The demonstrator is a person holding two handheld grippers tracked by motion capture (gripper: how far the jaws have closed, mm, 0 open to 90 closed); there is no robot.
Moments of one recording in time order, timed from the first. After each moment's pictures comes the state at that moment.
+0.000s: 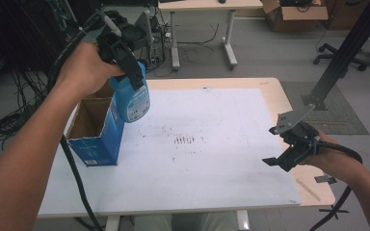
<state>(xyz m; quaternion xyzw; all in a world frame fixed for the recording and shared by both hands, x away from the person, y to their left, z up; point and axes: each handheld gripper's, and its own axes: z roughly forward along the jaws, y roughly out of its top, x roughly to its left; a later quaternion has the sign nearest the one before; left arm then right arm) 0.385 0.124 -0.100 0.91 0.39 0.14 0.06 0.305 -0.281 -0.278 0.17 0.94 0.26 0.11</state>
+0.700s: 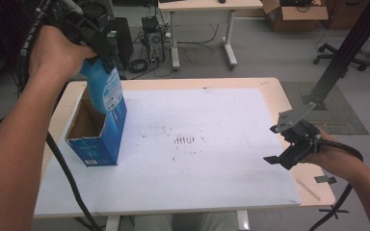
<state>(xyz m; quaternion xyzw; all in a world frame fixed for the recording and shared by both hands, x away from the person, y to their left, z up) 0.389 0.180 -0.072 0.82 0.54 0.16 0.06 0.310 -0.283 -0.277 0.16 0.94 0.26 0.12</state>
